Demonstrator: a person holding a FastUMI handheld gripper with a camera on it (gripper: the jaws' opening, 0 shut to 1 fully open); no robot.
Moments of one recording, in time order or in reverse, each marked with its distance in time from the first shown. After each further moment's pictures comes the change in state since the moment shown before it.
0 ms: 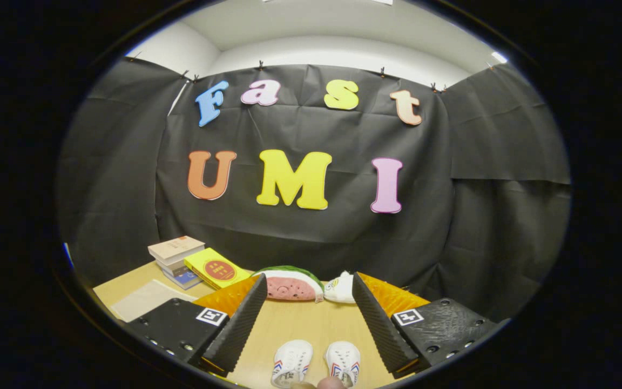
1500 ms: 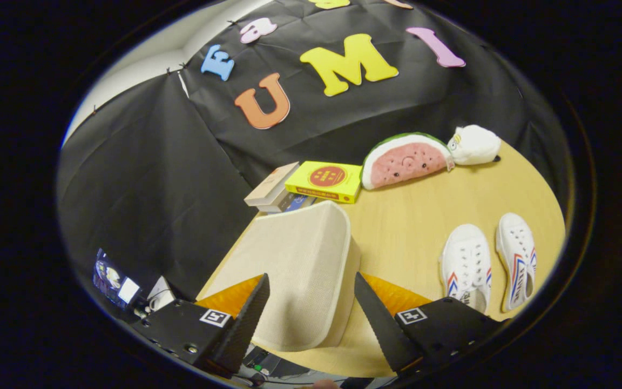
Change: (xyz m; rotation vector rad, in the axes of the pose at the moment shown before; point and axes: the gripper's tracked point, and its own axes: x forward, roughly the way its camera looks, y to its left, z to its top) arm -0.016 0.213 -0.201 0.378 0.575 0.518
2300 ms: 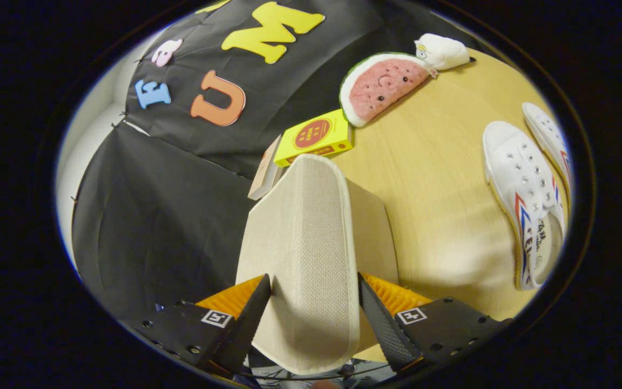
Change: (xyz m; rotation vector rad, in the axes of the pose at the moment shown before) arm 0.056 0.008 -0.019 0.425 0.204 0.176
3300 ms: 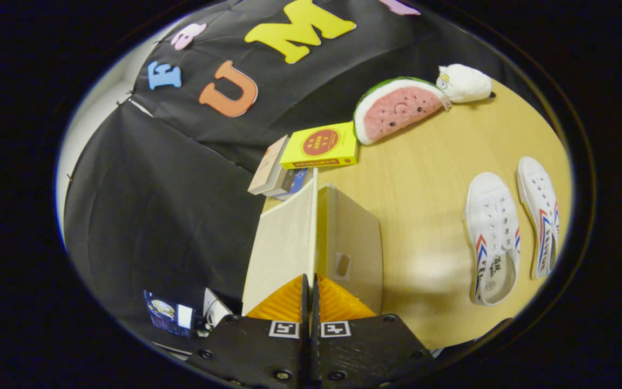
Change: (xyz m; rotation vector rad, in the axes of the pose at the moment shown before) arm -0.066 0.047 0.031 -0.175 0.002 -0.116
